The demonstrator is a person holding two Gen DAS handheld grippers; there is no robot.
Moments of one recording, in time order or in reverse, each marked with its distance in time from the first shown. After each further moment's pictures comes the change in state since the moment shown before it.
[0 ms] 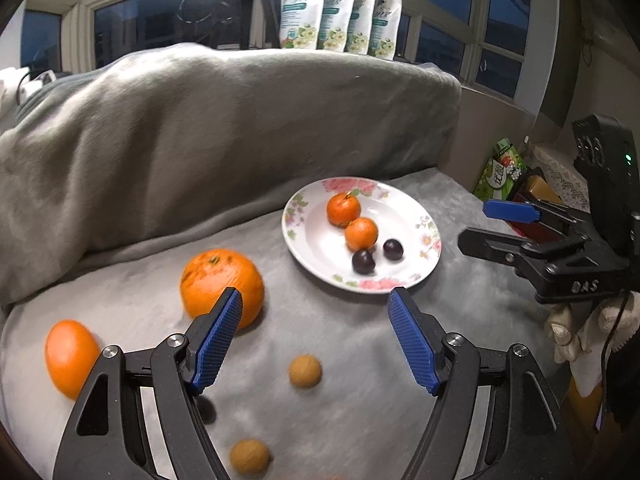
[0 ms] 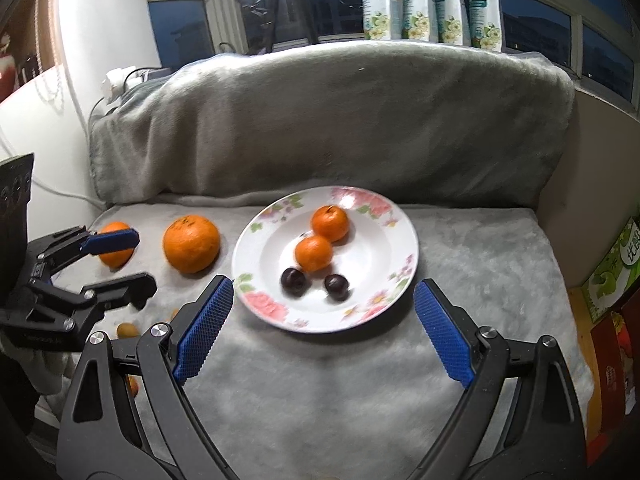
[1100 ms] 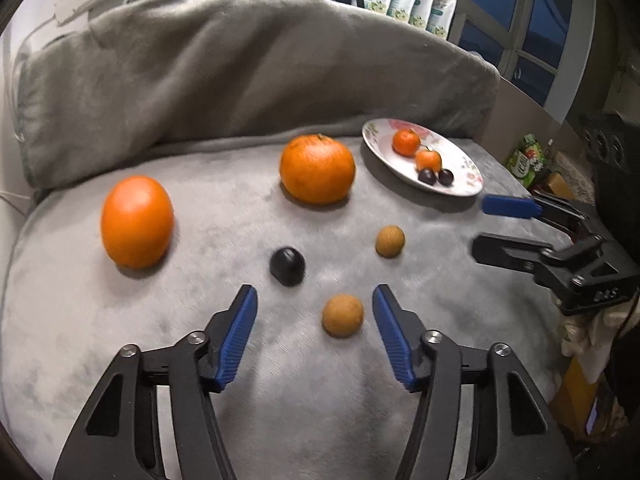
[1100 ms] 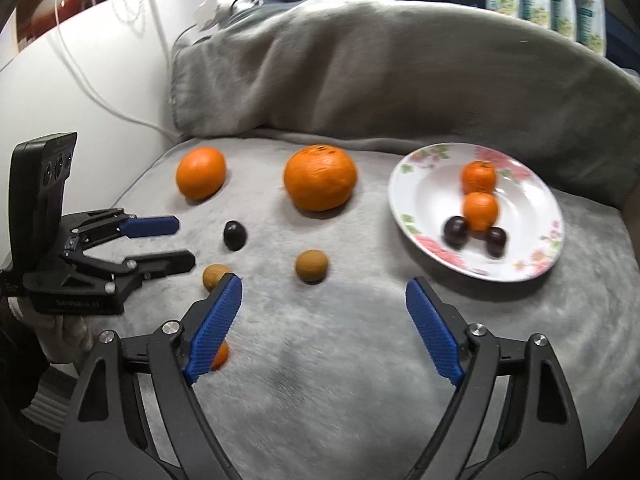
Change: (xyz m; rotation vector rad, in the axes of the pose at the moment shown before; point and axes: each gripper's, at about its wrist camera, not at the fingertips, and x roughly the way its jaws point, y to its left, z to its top) left arm -0.040 0.061 -0.091 -0.142 0.075 0.037; right arm 0.026 0.103 -0.038 -0.157 0.111 0.198
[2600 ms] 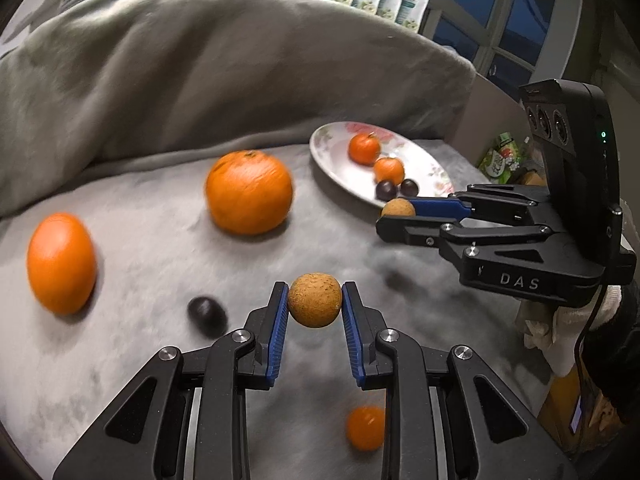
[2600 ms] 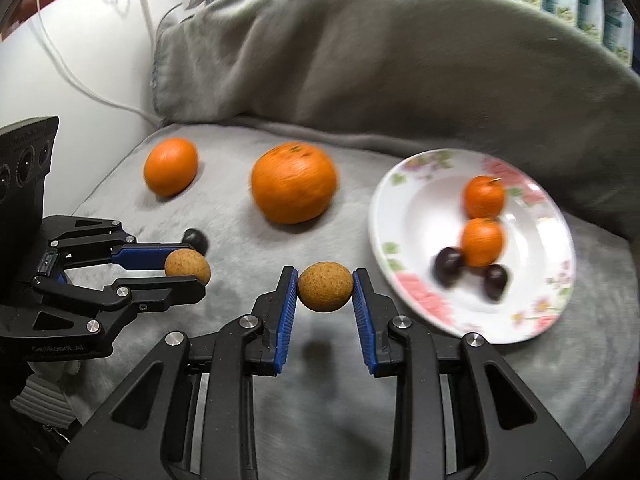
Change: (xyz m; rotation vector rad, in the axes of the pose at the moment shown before) left arm 0.033 -0.035 0.032 0.035 0.002 -0.105; right arm 0.030 -0.026 0.025 -0.045 0.051 -0.036
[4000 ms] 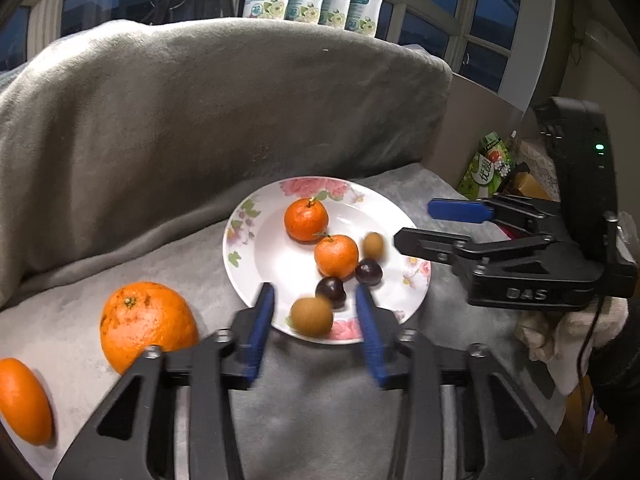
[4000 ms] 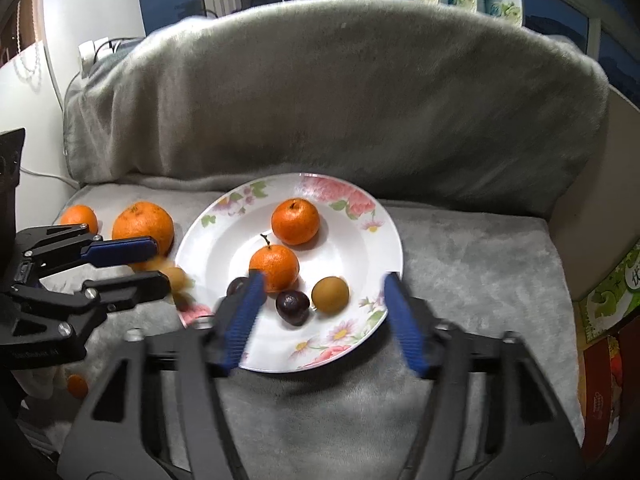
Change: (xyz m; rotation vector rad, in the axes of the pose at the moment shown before) left arm 0.057 -0.057 0.076 0.119 -0.034 -0.024; right arm -0.028 -0.114 0.000 0.176 -0.079 -0.183
